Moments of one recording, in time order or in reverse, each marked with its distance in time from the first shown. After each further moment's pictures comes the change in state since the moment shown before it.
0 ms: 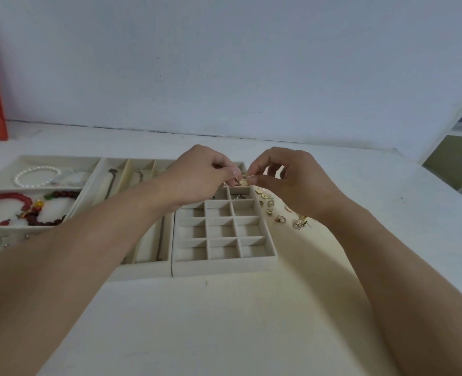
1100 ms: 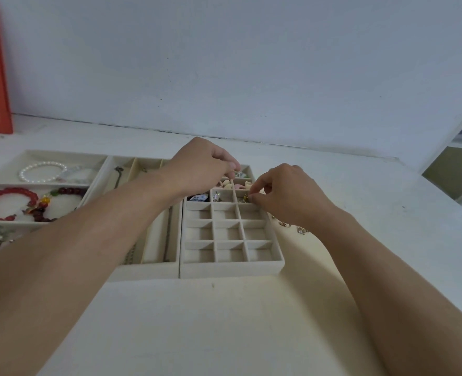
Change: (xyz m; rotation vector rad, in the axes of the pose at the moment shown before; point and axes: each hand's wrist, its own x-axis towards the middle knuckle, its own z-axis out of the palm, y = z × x) left_hand 0.006 0.003 -0.014 -0.028 0.068 -0.066; right_hand 0.014 0.007 0.024 -0.468 -0.109 0.167
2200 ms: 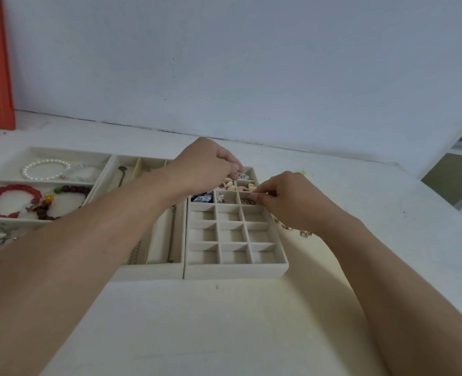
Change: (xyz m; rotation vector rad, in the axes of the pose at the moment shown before) left_hand -0.001 0.001 -0.005 0.012 -0.024 0.006; right_hand -0.004 -0.004 -0.005 0.067 -0.092 -0.022
